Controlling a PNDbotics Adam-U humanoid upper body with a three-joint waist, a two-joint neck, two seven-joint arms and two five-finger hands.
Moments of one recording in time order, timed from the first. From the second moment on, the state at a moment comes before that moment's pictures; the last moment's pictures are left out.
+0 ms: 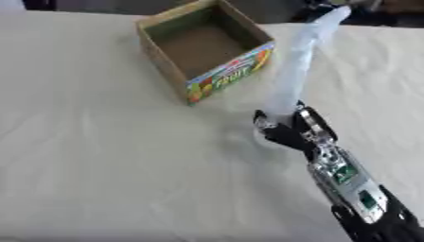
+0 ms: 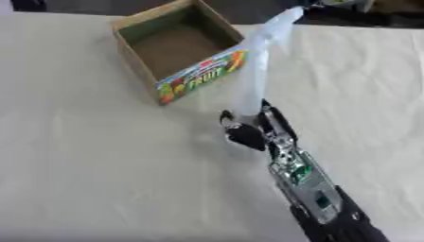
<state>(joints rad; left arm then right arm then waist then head) -0.14 0.30 0.25 -1.97 0.19 -0.01 0.20 -0.22 -0.31 0.27 -1.79 -0.16 0.46 -0.38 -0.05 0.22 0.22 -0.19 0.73</state>
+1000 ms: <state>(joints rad) -0.14 0.30 0.25 -1.97 0.19 0.00 0.17 -0.22 -0.34 0.27 -1.85 -0.14 0.36 -0.49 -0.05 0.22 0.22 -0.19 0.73</state>
